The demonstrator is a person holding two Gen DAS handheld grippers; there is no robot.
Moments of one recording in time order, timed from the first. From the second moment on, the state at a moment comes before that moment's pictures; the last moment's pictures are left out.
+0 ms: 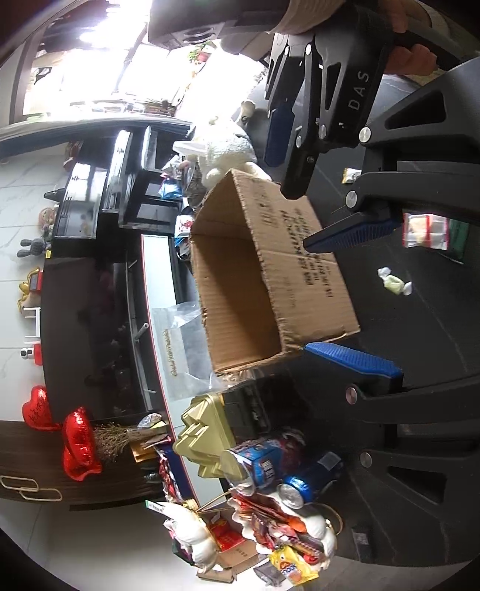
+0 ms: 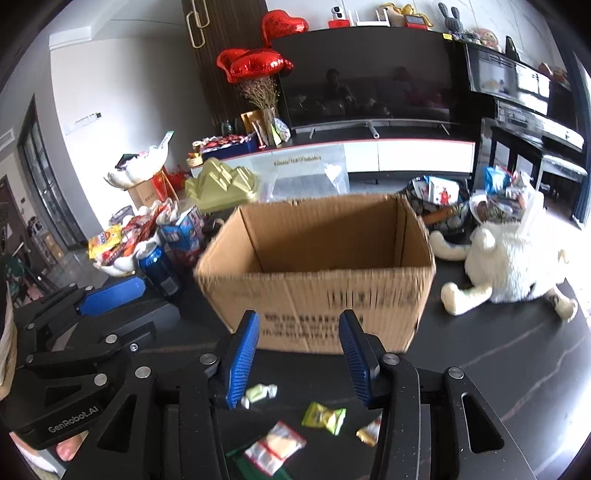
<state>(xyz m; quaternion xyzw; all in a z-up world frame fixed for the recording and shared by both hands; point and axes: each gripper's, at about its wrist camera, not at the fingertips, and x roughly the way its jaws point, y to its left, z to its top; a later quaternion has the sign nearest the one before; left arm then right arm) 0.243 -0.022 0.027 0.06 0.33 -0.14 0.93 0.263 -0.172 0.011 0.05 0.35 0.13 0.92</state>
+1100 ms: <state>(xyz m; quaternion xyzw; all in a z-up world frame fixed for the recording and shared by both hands) 0.252 -0.024 -0.103 0.04 0.43 -0.17 0.89 0.256 -0.169 -0.108 0.06 0.45 0.13 0.88</state>
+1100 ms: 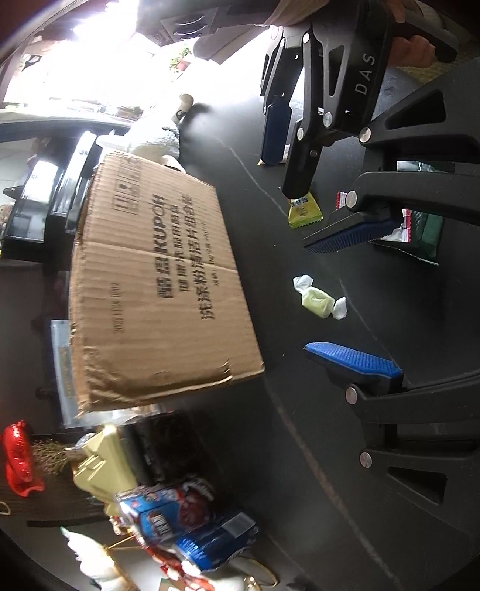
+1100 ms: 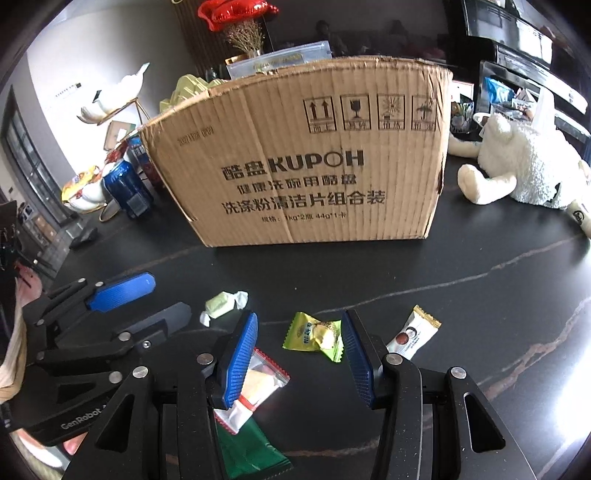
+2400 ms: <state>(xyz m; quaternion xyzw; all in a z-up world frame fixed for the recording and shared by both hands) 0.275 -0.027 -0.146 0.02 0.46 -0.17 0.87 0.270 -0.161 -0.143 0.04 0.49 0.11 0.87</state>
